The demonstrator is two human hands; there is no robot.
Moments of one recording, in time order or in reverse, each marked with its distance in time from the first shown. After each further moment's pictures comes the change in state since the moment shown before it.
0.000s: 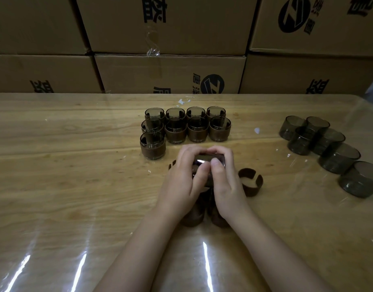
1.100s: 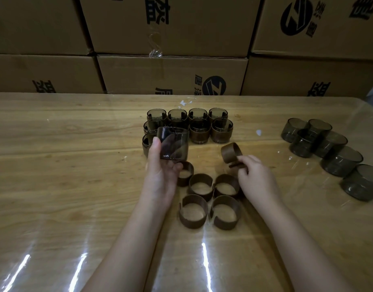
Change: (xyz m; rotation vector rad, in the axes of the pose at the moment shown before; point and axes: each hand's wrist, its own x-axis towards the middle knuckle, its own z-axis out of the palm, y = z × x) left_hand 0.015 -0.015 -0.022 -1.049 0.368 -0.680; right_hand 0.023 0.026 -0.054 -0.800 0.062 0.269
